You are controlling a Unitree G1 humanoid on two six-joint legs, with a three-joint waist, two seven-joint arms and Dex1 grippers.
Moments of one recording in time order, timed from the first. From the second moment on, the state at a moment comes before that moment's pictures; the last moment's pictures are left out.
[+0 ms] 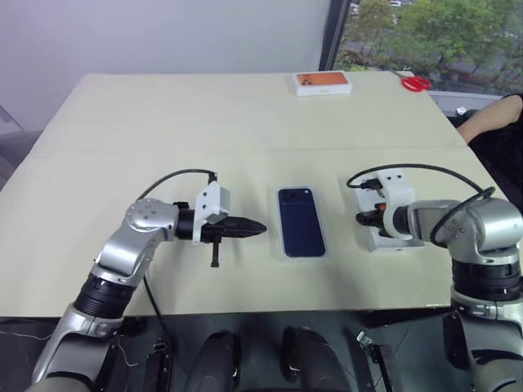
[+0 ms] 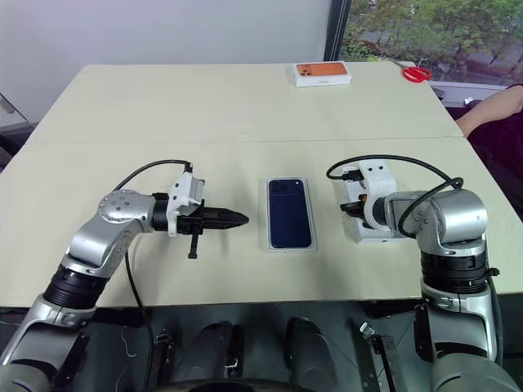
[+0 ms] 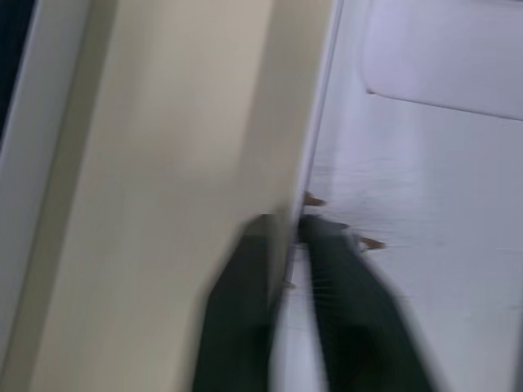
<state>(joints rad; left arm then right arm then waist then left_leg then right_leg) -0.46 0.57 -0.18 -0.10 -0.39 0.29 -1.19 -0.60 -0.61 -0.14 -0.21 0.53 1.61 0.17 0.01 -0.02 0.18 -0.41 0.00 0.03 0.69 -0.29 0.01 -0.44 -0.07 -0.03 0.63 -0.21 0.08</state>
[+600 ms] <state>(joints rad) -0.45 0.60 -0.02 0.11 -0.34 0.25 -1.03 -0.63 -0.22 -0.25 -0.24 1.74 1.33 -0.42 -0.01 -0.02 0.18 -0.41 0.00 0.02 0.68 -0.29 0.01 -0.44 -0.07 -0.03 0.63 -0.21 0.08</state>
